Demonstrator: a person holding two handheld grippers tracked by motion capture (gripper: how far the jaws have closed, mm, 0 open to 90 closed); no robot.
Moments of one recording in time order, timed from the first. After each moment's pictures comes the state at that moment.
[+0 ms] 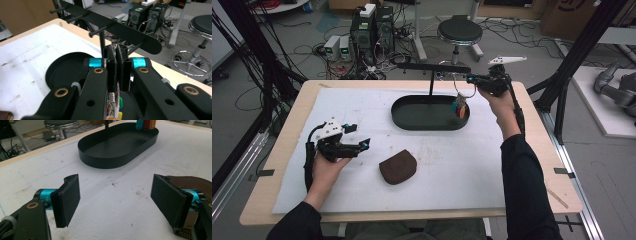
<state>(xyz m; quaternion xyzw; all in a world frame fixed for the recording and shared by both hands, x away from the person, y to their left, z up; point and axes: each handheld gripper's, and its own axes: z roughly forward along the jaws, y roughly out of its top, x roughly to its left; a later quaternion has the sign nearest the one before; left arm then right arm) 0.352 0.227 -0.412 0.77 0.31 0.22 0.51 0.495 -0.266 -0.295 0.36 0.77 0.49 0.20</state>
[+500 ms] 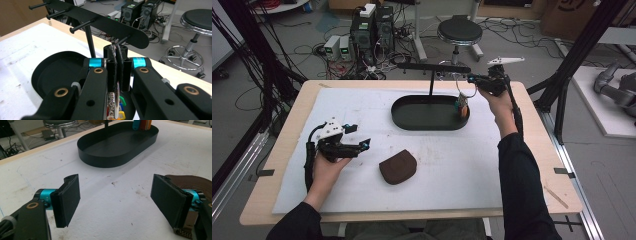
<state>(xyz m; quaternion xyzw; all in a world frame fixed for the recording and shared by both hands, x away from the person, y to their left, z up) 0.353 0.227 -0.414 0.77 0.31 0.22 0.51 0.507 -0.269 -0.306 0.38 0.76 0.48 0.21</state>
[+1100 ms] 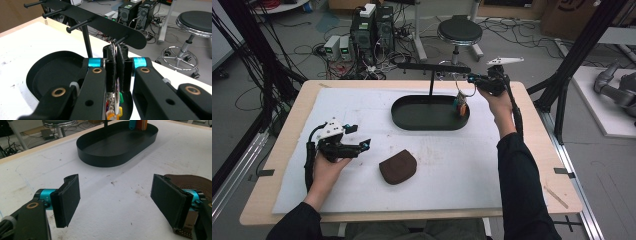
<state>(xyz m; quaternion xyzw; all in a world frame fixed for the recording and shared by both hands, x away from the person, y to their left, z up) 0.354 0.227 -0.414 0.77 0.31 0.21 0.51 0.507 -0.268 -0.306 0.38 0.76 0.47 0.22</state>
